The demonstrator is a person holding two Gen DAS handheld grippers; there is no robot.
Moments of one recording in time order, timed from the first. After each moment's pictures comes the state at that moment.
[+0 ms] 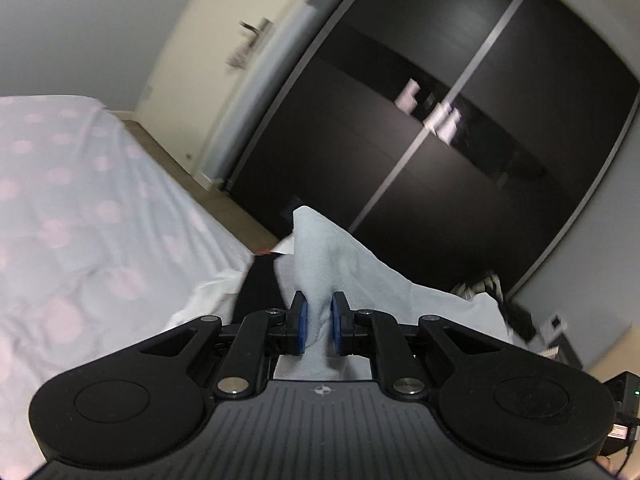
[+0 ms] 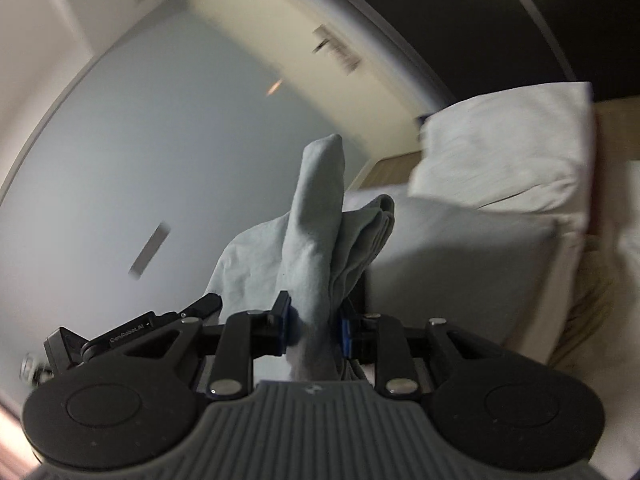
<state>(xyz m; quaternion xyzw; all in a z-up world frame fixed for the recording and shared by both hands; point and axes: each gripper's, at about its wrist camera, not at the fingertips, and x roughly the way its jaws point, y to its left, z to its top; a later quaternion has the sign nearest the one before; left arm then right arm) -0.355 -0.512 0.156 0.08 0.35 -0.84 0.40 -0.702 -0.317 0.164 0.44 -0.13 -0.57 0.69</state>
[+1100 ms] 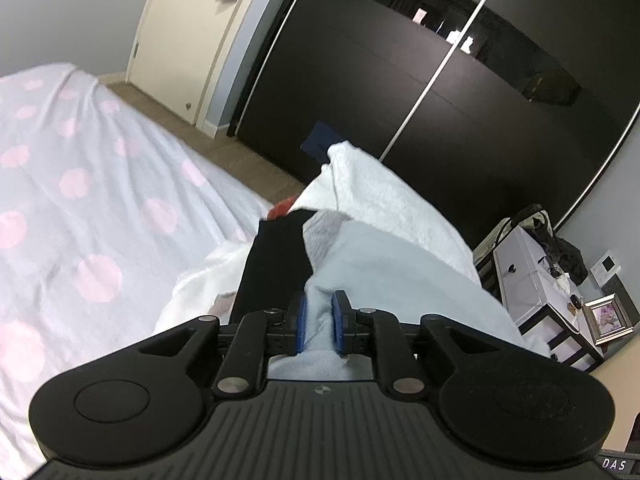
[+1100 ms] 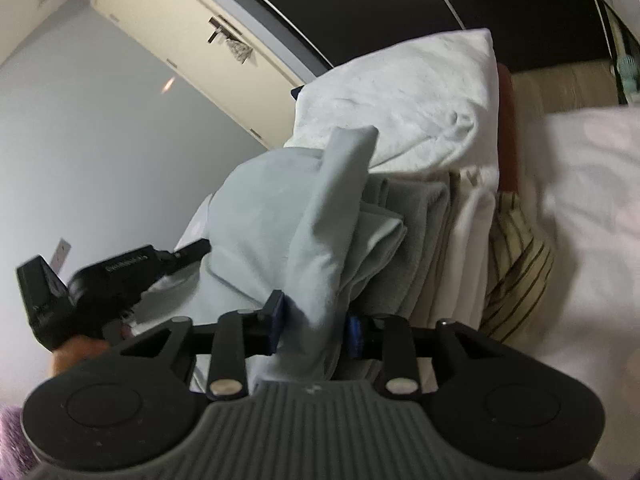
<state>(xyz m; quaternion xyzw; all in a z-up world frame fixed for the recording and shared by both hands) -0.415 -0.594 0.080 0.19 0.34 -0.83 0.40 -0.721 -0.361 0.087 0.48 -0.07 -0.65 0.59</state>
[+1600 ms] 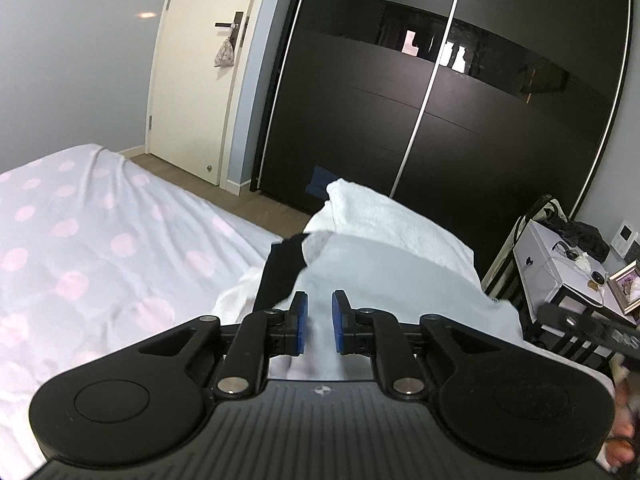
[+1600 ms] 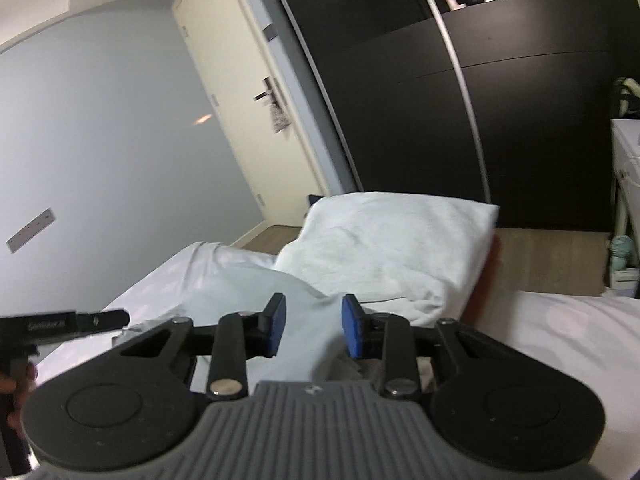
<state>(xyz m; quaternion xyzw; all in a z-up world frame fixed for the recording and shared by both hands) -0.400 -0.502 0.117 0.19 0.24 -0.83 0.46 -0.738 -0.340 0.135 0.28 -0.02 -0.72 0.63</state>
